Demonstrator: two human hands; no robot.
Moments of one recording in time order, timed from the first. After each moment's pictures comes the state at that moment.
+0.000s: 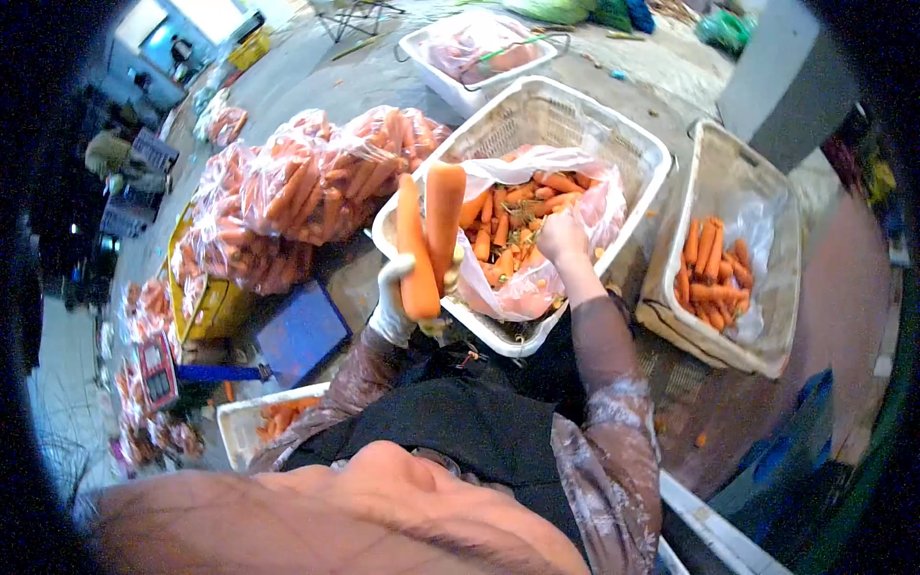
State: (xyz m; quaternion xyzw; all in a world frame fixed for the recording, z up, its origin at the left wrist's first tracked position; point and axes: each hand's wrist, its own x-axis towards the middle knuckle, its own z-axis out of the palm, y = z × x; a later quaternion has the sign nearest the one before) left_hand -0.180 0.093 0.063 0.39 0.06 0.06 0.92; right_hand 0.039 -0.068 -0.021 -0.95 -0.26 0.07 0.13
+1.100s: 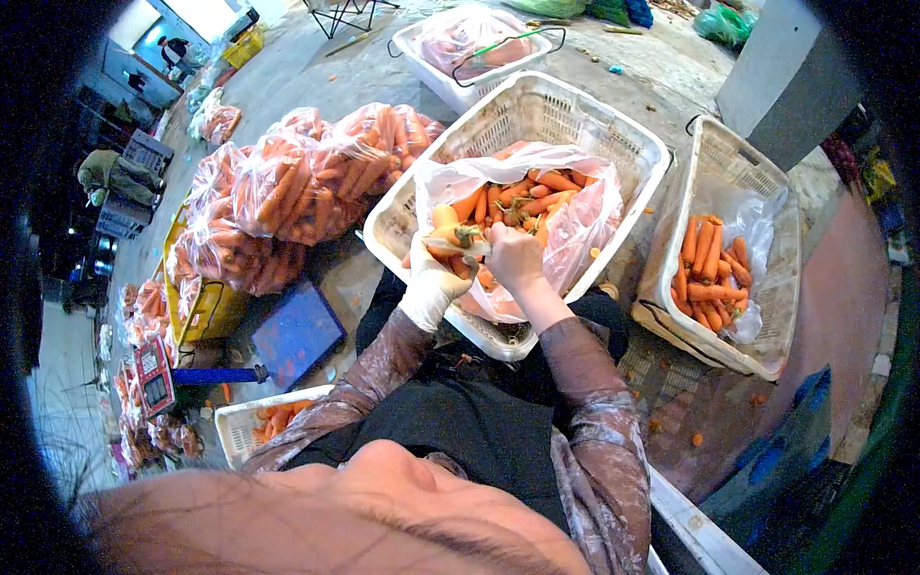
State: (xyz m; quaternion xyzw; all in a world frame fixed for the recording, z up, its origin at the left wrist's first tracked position) left_hand -0.104 0.065 0.053 0.04 0.45 0.14 0.88; right_hand -0.027 -0.036 -0.011 -0.87 -0.39 -0.12 0.29
